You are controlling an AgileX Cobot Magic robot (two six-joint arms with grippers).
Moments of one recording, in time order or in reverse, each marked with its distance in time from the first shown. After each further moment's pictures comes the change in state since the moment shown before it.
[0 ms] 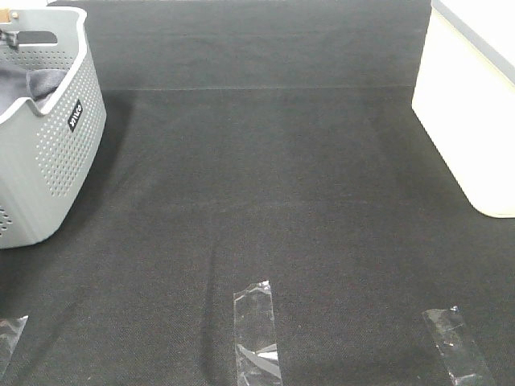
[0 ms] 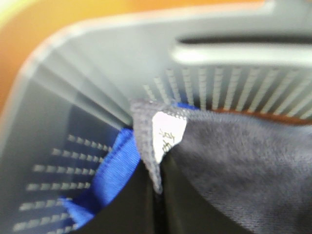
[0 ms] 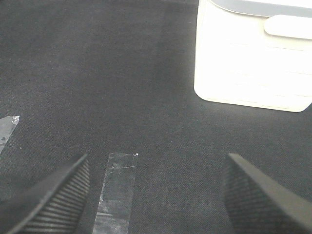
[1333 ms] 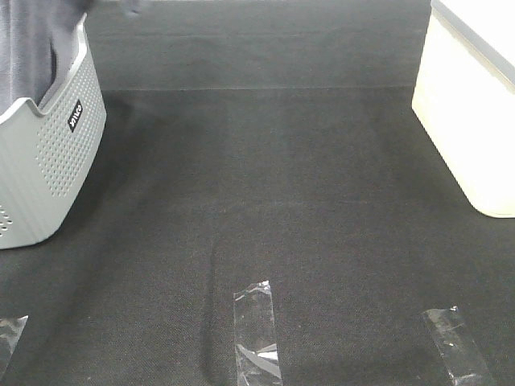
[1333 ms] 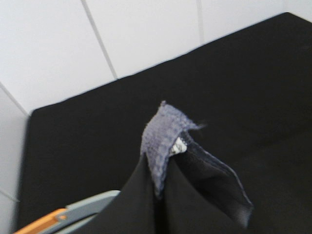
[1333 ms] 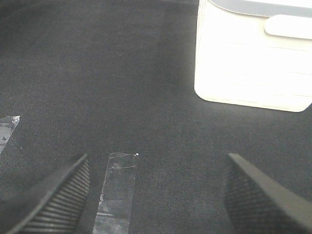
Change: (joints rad) left arm -0.378 -0.588 0.000 -0.232 0.083 0.334; right arm 0.000 0.000 0.000 0.001 0.000 0.000
